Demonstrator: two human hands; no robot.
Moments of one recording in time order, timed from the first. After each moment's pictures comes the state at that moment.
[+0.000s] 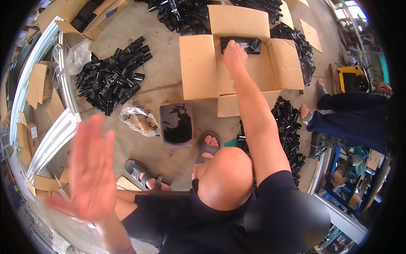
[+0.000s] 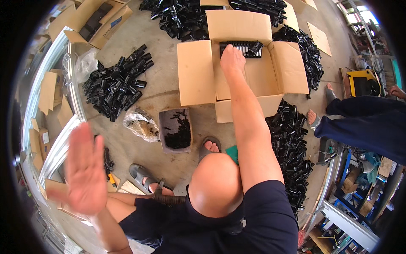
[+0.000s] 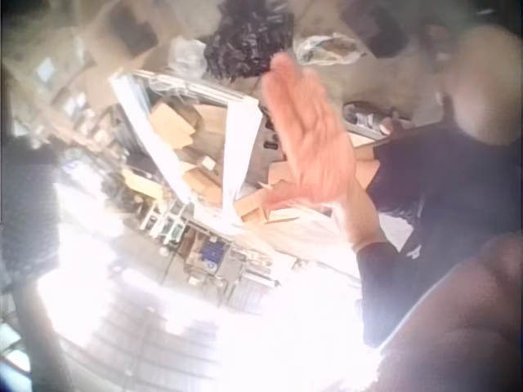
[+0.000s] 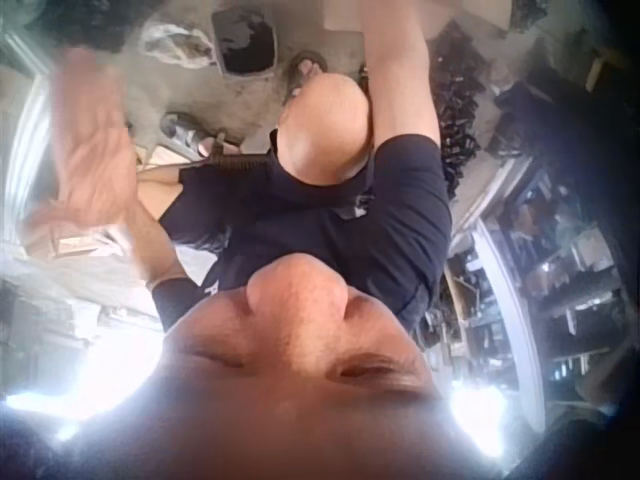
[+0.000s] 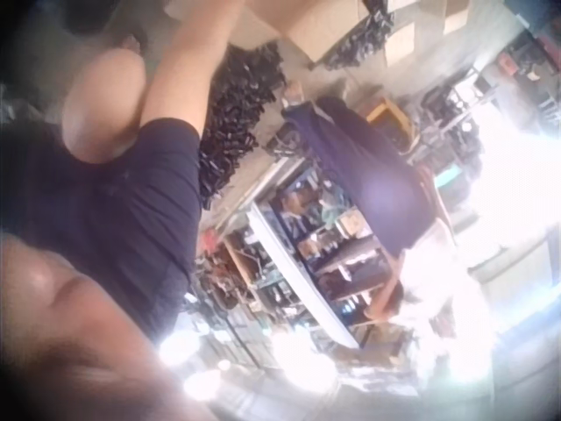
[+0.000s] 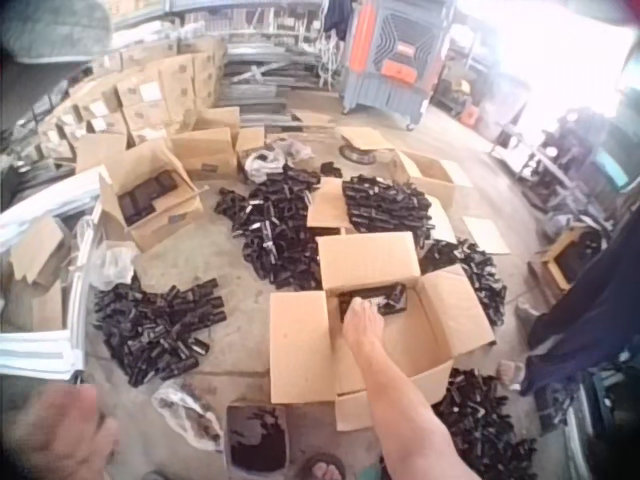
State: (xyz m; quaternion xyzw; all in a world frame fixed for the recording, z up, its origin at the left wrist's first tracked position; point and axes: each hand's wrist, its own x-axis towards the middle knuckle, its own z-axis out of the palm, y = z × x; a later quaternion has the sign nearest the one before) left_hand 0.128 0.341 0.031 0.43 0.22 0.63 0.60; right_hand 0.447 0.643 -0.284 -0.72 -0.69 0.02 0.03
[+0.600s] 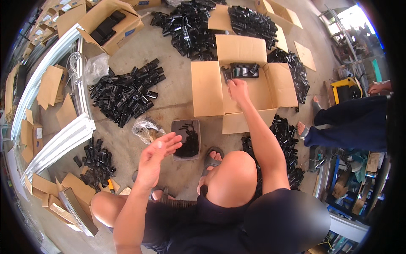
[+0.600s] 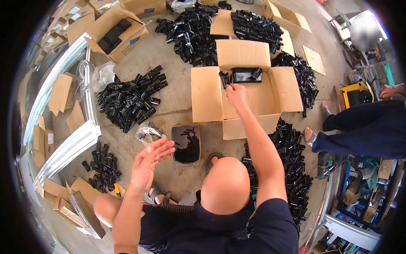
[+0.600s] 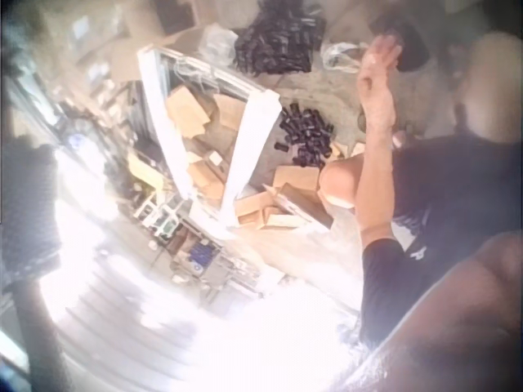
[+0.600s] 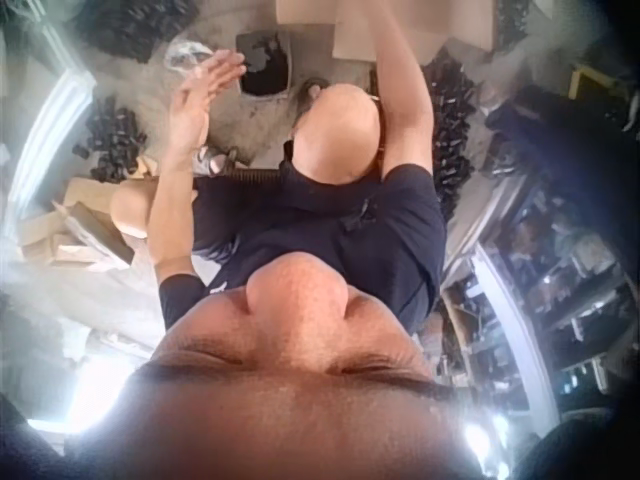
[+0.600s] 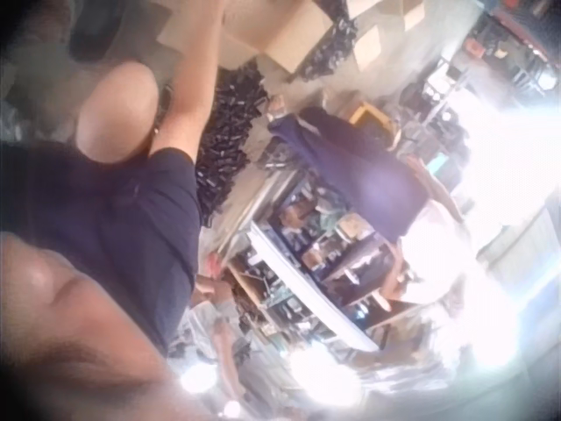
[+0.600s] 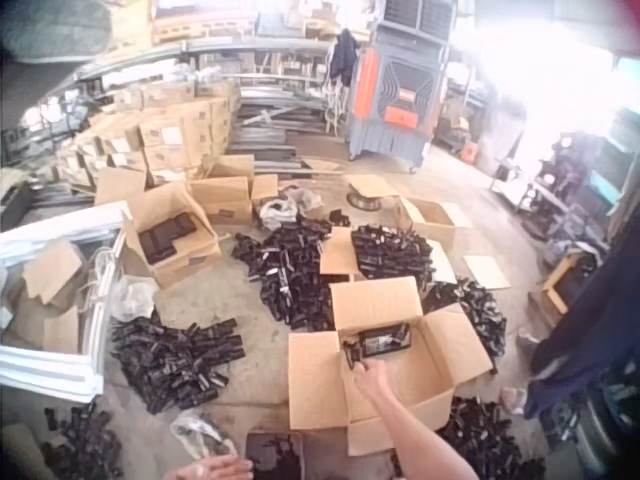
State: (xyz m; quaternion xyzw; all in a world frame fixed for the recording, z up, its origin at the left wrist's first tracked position) left_hand 0.137 0.296 -0.065 0.30 0.50 0.46 0.67; right_hand 0.445 0.580 -0.252 -0.69 -0.54 0.41 0.24
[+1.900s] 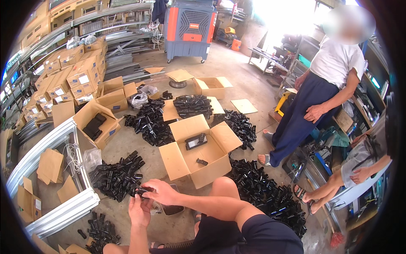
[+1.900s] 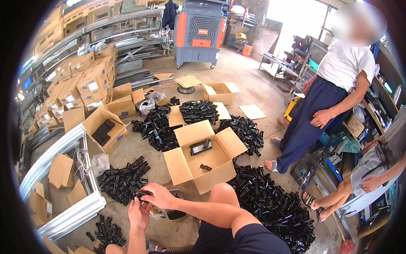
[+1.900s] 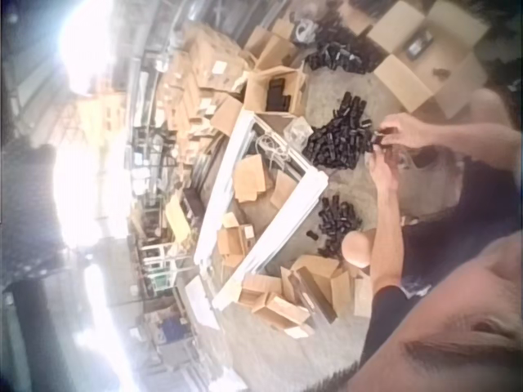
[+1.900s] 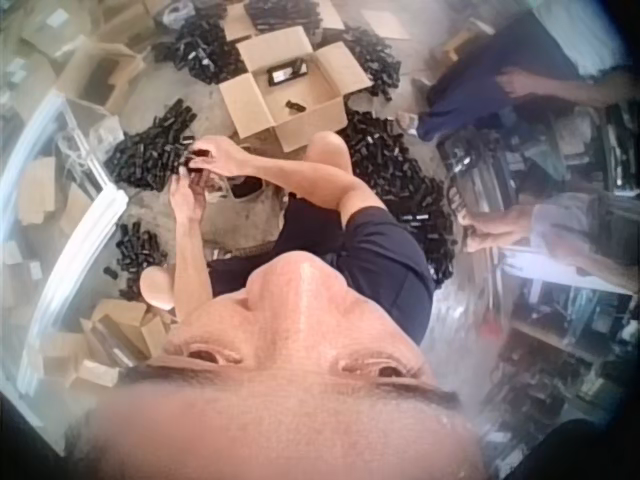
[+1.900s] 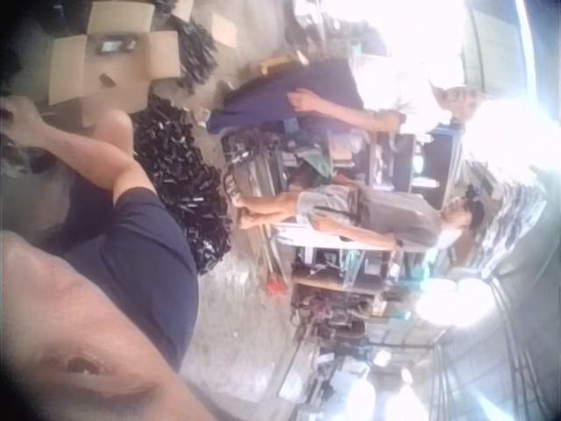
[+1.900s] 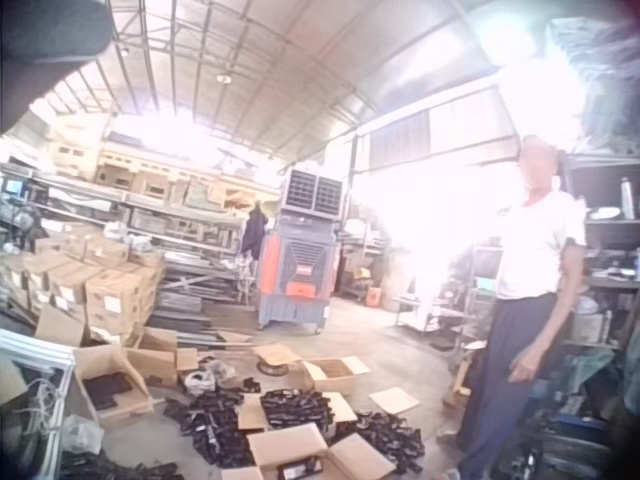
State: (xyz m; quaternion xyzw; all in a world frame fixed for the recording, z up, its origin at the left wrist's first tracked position) left_hand 0.115 0.245 -0.050 0.15 0.33 0.67 0.65; right_hand 0.270 0.329 -0.026 -0.33 -0.79 0.40 0.33
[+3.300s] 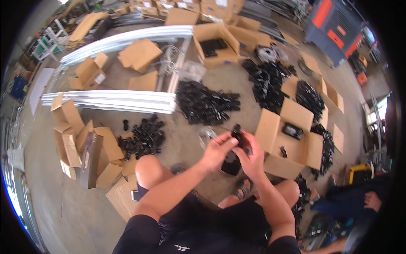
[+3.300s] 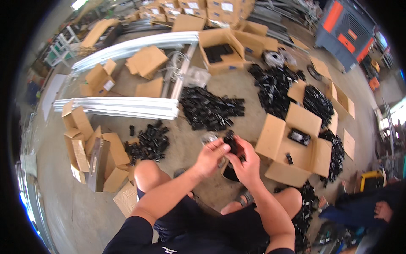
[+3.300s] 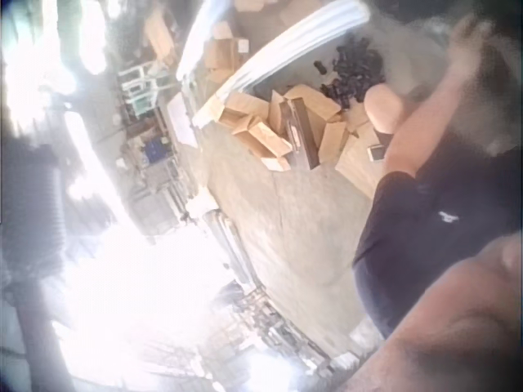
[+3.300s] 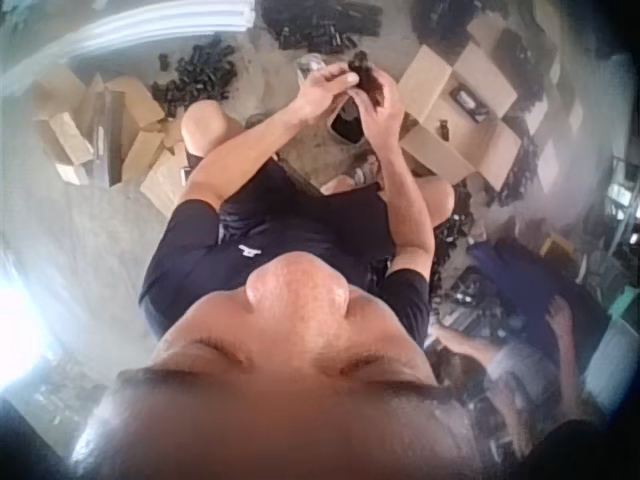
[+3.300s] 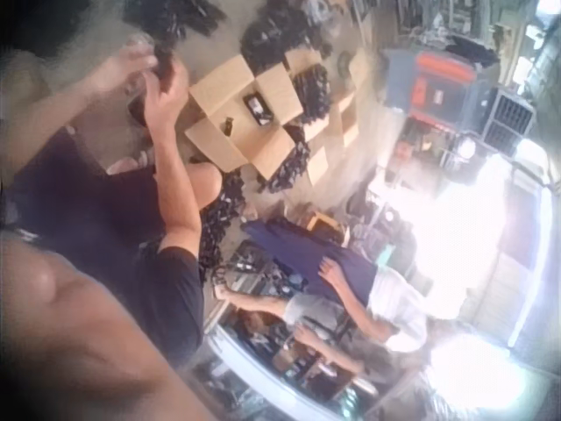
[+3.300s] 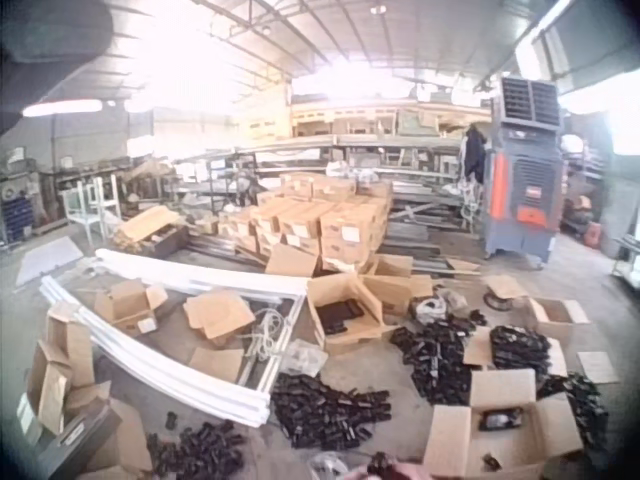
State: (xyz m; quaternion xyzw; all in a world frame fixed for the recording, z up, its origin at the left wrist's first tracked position) left_hand 0.115 0.246 -0.034 0.18 0.32 0.70 0.61; right_hand 0.256 0.318 -0.025 -0.29 -0.75 0.47 0.36
